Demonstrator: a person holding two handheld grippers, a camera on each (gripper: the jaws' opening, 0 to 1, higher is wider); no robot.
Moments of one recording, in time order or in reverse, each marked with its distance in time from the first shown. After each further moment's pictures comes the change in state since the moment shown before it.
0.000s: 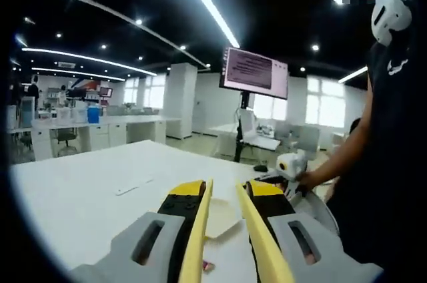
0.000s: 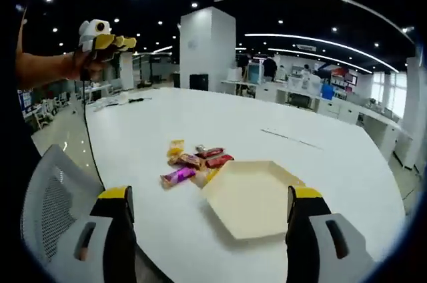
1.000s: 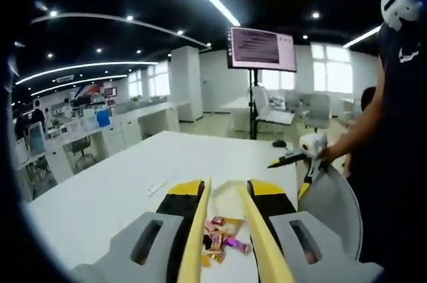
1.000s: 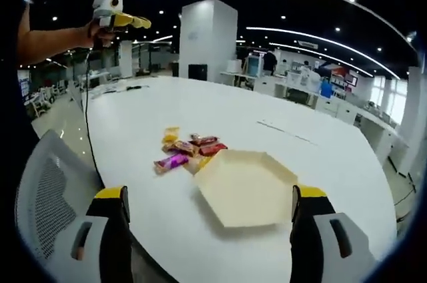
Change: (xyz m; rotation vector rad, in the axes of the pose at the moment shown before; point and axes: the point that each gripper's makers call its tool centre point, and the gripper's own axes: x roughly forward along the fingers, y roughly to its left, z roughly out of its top) left arm 0.000 0.043 0.009 0.119 0.199 0.054; right arm -0.007 -0.010 -0.021 -0.055 0.106 -0.014
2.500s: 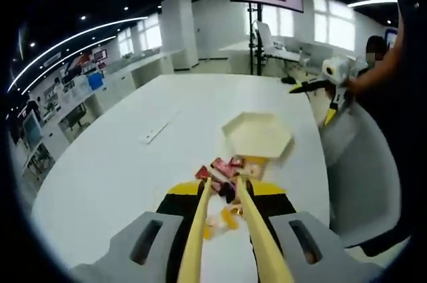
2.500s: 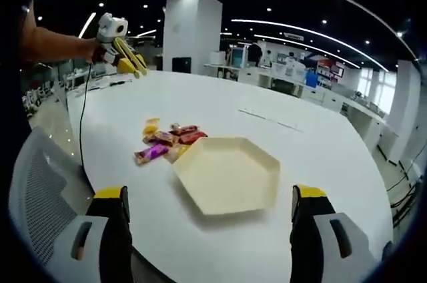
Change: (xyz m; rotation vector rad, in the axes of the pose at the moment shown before) left arm 0.049 0.057 -0.135 0.037 0.351 -0.022; right arm -0.004 -0.027 -0.021 0.059 0.053 -0.093
